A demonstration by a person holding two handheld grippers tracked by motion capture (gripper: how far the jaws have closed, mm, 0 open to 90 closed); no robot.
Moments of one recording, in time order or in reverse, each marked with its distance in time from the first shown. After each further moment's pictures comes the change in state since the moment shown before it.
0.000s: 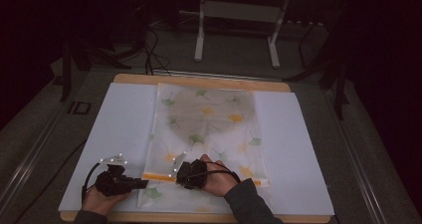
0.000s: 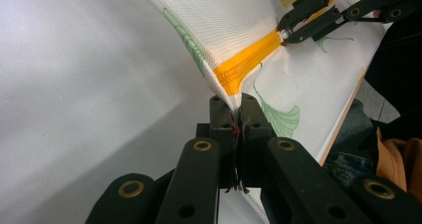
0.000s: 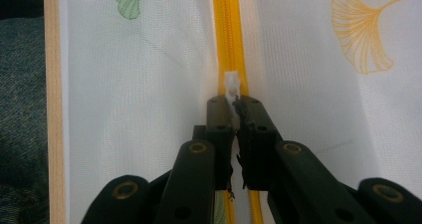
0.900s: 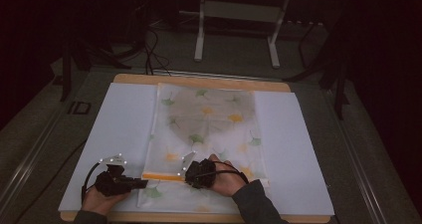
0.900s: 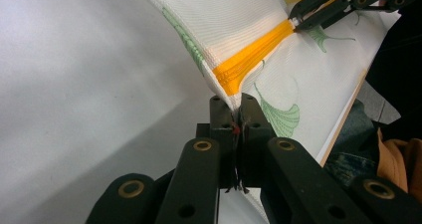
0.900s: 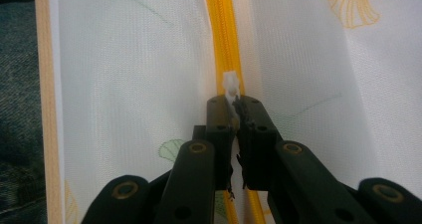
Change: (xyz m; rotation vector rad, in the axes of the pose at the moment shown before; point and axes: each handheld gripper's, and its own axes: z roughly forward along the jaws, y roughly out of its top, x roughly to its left) left arm 0.001 -0.001 0.000 0.000 0.001 -0.001; right arm -0.005 -0.020 -0.009 0.004 -0.005 0.032
